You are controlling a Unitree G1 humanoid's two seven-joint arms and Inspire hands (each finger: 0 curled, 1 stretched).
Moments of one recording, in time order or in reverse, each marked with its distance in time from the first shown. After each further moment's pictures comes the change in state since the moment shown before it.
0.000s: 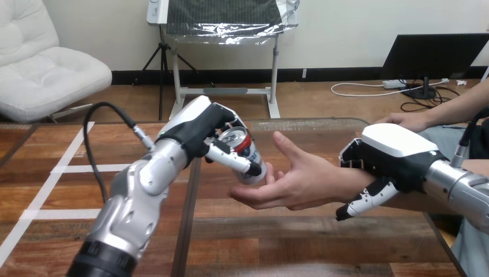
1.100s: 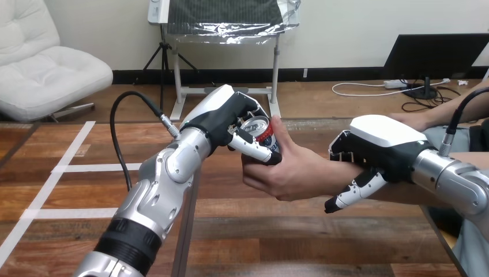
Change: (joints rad) left arm -0.123 -0.091 -0.021 0.205 0.008 -0.103 0.079; right arm 0.003 0.017 -0.003 -0.159 0.016 0.143 0.097
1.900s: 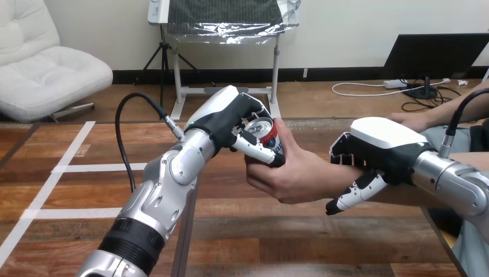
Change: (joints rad) left arm -0.007 -0.011 -0.011 0.040 0.002 -0.048 0.019; right arm 0.014 0.000 -0.006 -0.009 0.000 0.010 0.008
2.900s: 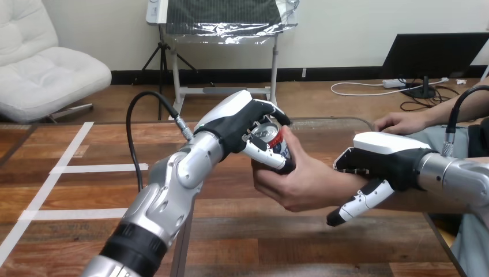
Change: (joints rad) left arm 0.041 0.018 -0.033 -0.102 0.033 0.029 -0.054; right arm -0.001 -0.018 -0.036 -0.078 0.059 0.109 0.293
